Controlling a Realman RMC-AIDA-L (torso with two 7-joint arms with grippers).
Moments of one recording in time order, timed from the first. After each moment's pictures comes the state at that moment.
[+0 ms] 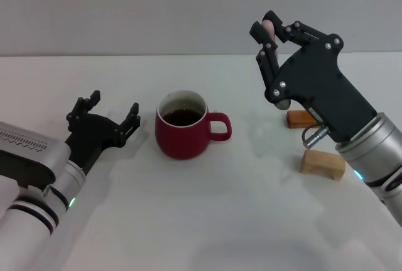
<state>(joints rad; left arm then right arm) -0.43 -2.08 -0.60 -0.34 2.16 0.96 0.07 0.41 2.07 0.91 0.55 -2.88 -1.35 -0.05</state>
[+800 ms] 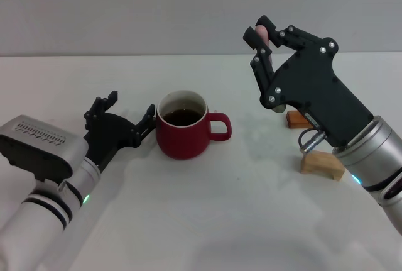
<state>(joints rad) -0.46 -2.08 -0.57 -0.36 2.16 0.90 0.07 0.41 2.07 0.91 0.55 -2.91 -1.36 -0.04</state>
